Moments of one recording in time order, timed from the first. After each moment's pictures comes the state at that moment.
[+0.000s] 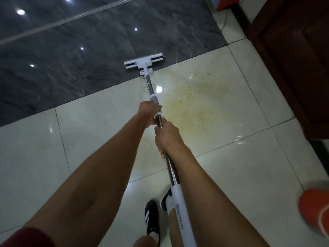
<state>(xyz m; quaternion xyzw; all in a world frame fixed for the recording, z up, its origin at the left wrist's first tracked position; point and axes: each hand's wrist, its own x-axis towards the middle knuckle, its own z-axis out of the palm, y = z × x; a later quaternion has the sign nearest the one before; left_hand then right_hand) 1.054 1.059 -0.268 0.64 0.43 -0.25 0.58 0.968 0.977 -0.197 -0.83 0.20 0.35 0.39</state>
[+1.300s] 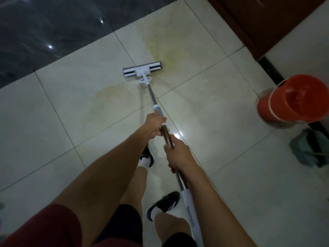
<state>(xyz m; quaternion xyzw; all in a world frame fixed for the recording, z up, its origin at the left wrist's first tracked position) 0.482 0.977 -0.243 0.65 0.34 -0.37 0.57 0.357 0.892 -0.142 -0.76 0.28 0.32 0.48</state>
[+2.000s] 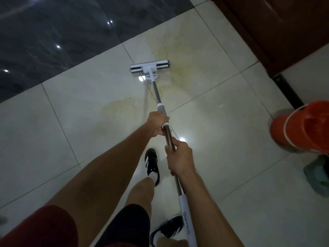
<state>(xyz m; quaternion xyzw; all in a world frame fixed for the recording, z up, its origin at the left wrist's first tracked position) 0.648 0.984 -0.246 0.66 0.34 -0.37 0.57 0.518 0.906 -0.157 -0.78 0.32 0.25 0.48</state>
